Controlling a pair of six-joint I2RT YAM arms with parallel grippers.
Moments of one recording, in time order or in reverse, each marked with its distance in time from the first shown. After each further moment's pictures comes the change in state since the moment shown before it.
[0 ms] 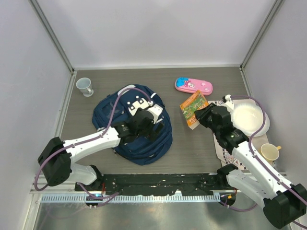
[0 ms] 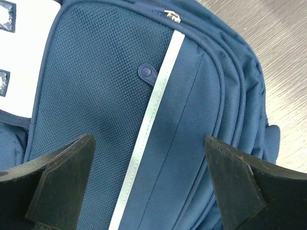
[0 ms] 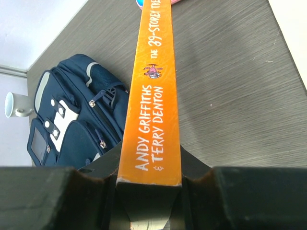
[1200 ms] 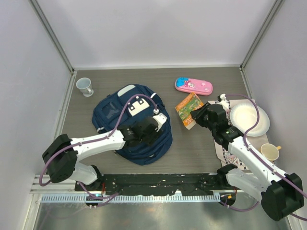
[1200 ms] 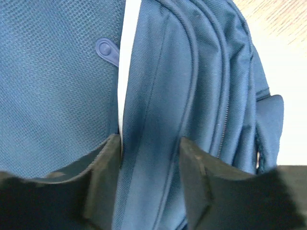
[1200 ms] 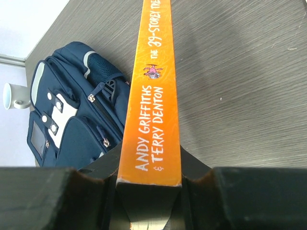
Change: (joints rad) left arm -0.048 0.065 -0.032 -0.027 0.009 0.031; right arm -0.006 0.110 -0.013 0.075 -0.069 0.026
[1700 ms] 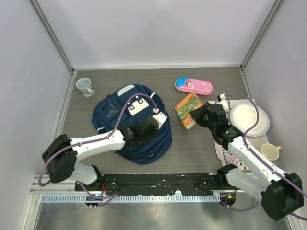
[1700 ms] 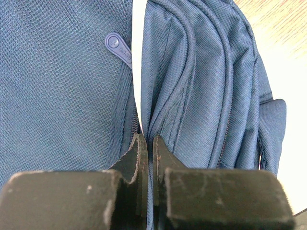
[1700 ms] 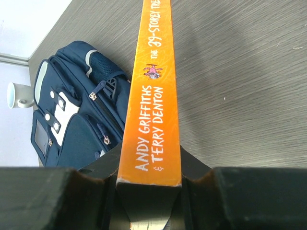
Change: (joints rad) left arm -0.016 0.002 0.010 0.004 -0.044 0.002; right arm 0.000 0.004 0.000 0.010 -0.011 0.008
